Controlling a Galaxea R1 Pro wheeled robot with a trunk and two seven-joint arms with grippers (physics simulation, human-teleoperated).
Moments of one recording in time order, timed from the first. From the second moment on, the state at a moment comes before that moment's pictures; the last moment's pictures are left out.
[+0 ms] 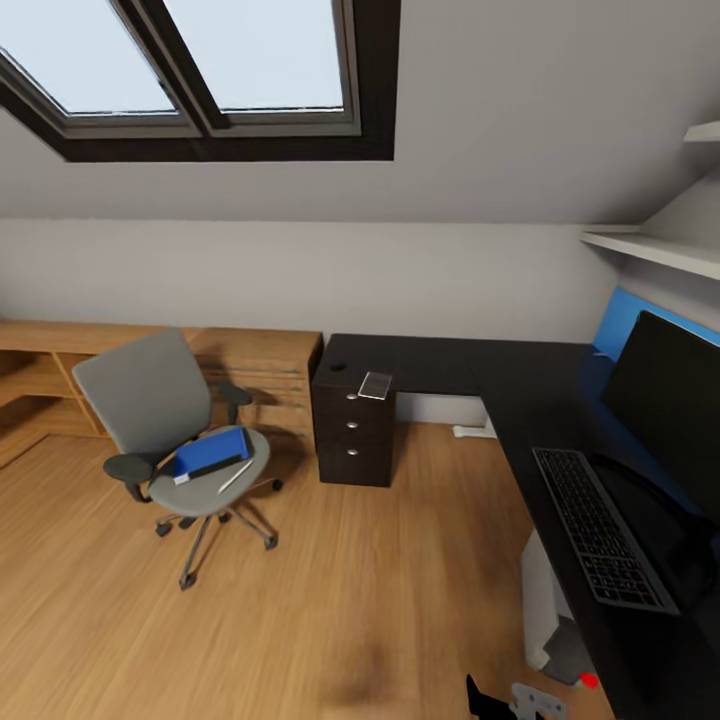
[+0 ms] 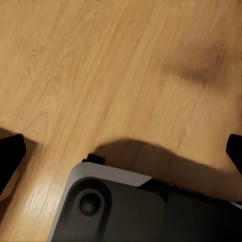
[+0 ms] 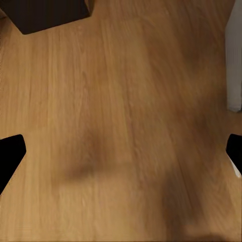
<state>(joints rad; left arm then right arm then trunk) -0.02 0.00 -0.15 -0.31 0.46 -0.39 0.01 -0.37 -0.01 0.00 -0.08 -0.36 -0.52 0.16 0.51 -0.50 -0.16</state>
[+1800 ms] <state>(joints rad) -0.02 0.00 -0.16 -0.30 0.46 -0.39 0.01 -0.37 0.03 0.00 -0.07 -0.35 -0.57 0.16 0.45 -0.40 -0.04</state>
